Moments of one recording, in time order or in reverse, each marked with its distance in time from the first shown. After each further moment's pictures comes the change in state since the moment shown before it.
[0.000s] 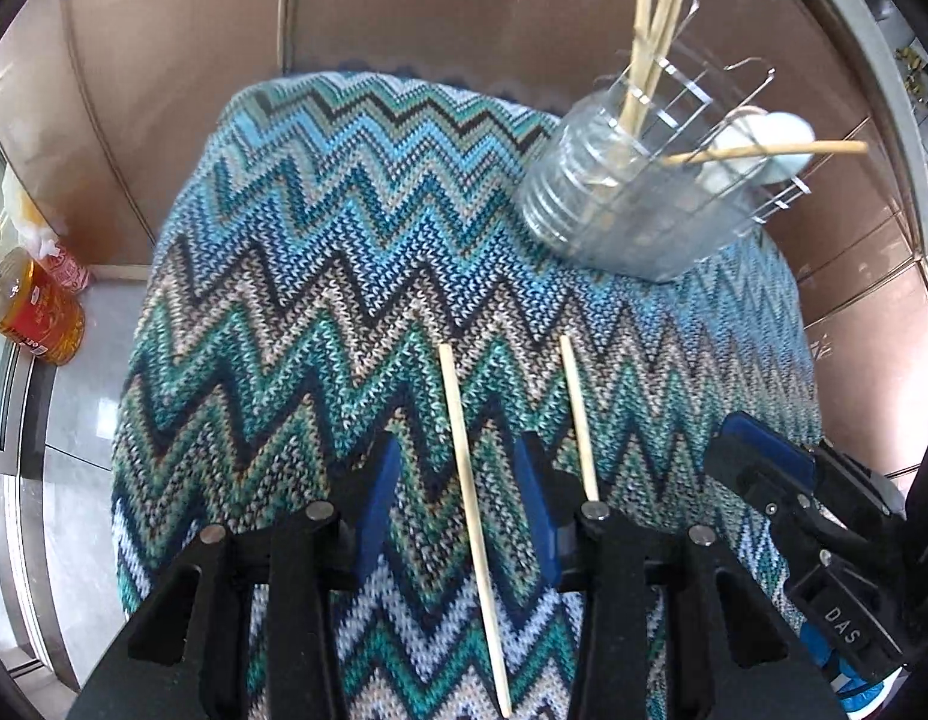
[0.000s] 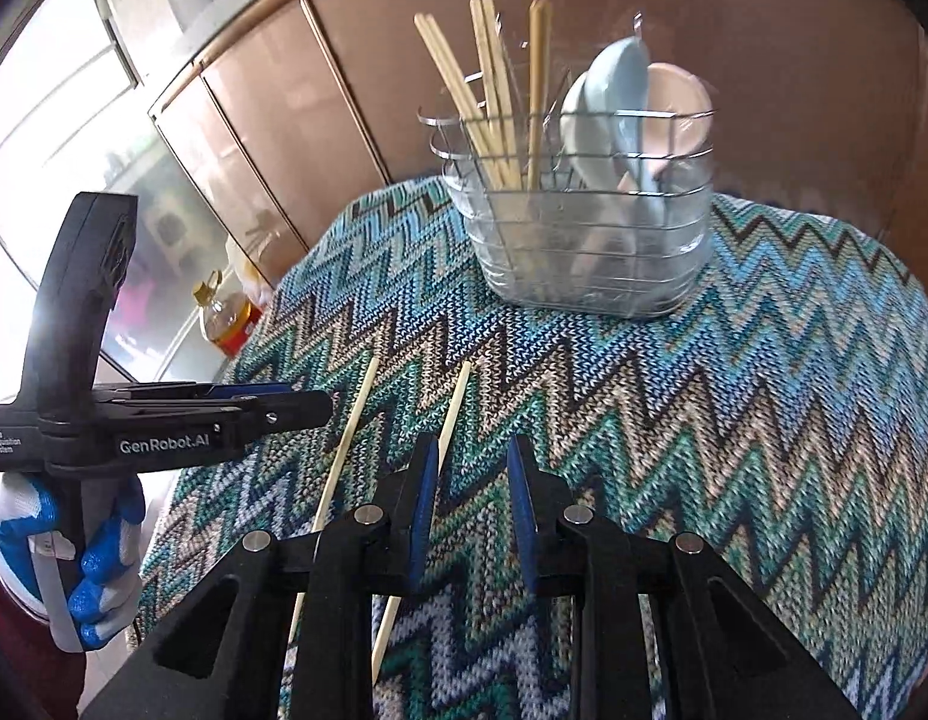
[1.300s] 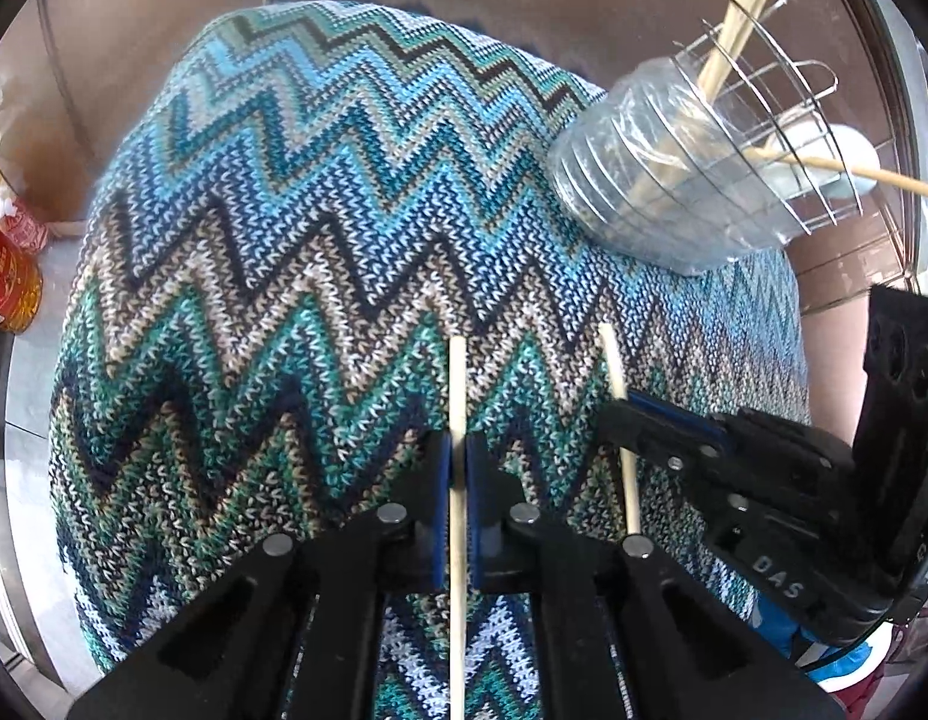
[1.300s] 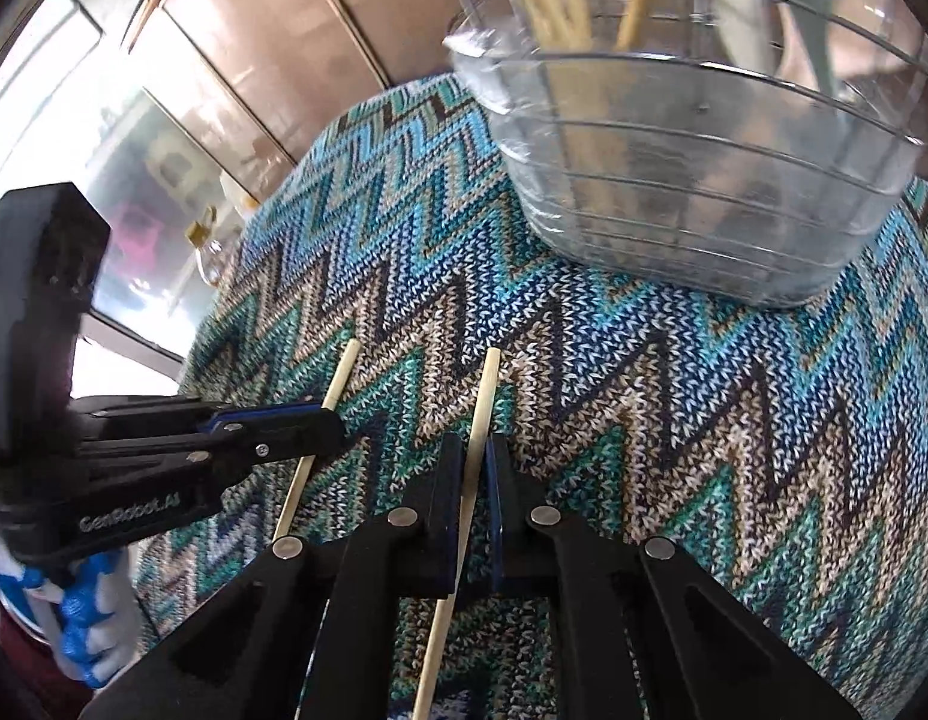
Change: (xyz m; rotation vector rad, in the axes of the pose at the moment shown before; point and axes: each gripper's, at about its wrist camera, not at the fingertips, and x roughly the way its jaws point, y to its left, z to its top) left arm 0.043 0.020 0.017 -0.055 0.105 -0.102; right arm 0.101 0.012 0.037 0.016 0.218 0.064
